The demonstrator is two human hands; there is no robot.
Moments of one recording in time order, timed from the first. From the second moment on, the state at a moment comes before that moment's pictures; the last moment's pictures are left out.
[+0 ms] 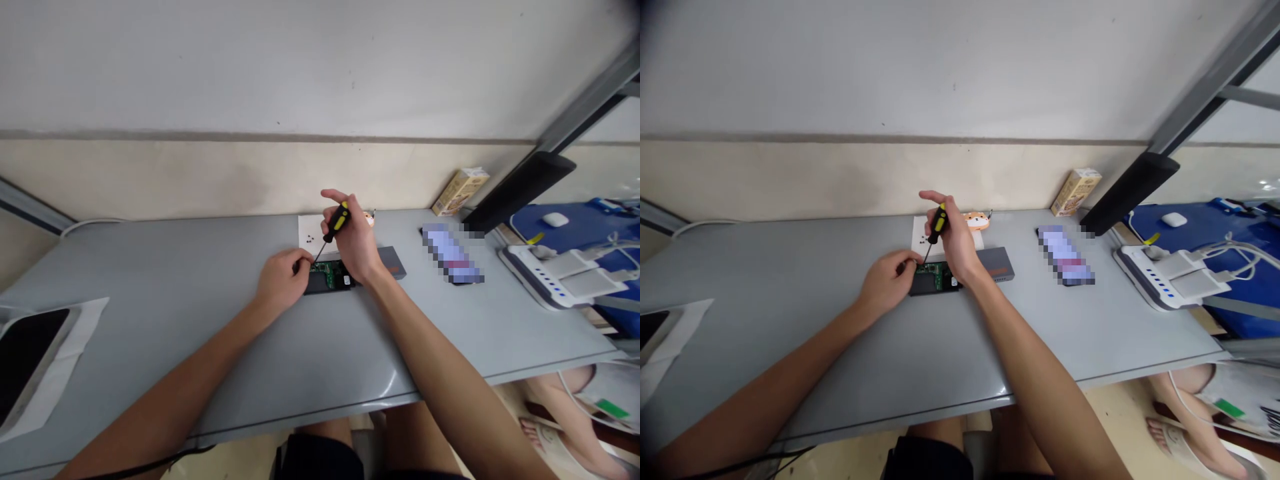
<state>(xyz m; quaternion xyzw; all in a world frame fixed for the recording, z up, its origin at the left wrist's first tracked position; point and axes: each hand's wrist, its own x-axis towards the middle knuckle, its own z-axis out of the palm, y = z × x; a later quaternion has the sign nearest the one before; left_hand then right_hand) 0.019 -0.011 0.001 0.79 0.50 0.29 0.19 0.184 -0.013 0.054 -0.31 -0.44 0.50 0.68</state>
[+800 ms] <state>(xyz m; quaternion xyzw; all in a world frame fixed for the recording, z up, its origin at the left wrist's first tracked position) 0.008 -0.002 0.003 0.85 0.42 0.25 0.19 0.187 -0.008 0.044 -0.37 -0.44 0.43 0.69</state>
